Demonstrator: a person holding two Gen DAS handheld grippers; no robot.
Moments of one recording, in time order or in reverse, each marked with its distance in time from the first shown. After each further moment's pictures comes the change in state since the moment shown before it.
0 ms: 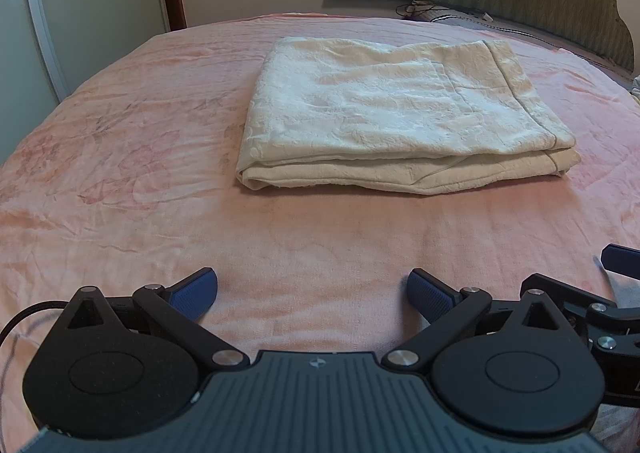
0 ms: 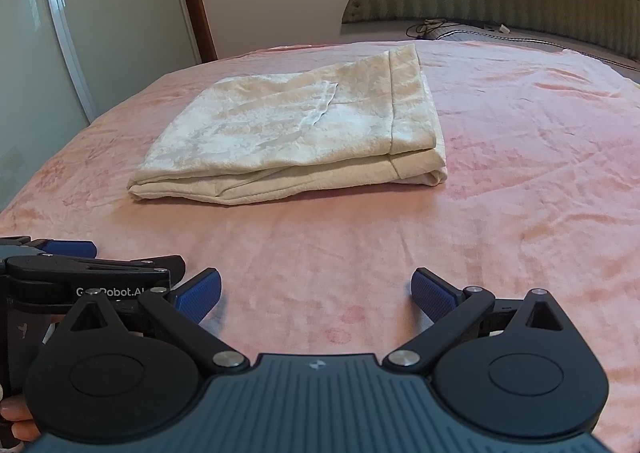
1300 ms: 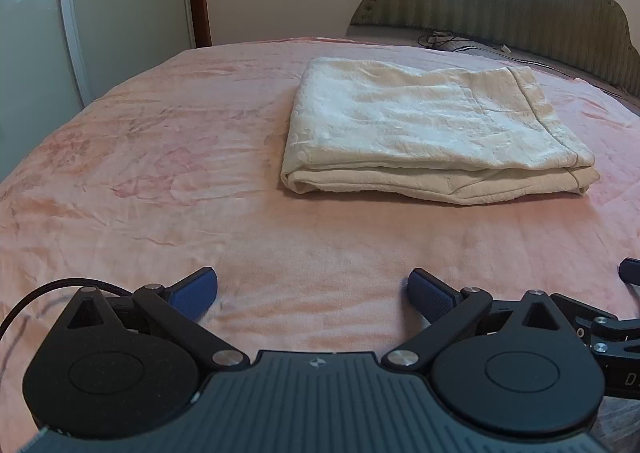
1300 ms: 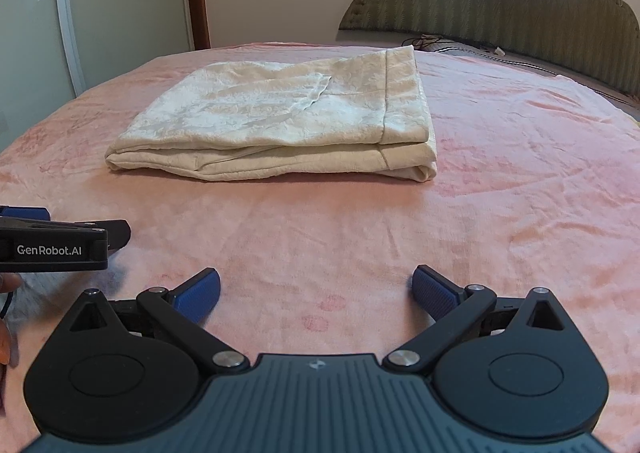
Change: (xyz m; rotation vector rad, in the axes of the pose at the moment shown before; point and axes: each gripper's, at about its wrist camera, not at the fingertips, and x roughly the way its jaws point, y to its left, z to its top) left arm -0.004 0.022 -0.016 -0.047 -0.101 0.040; right arm 0.007 0.001 -0.016 -0.094 -0.022 -0.075
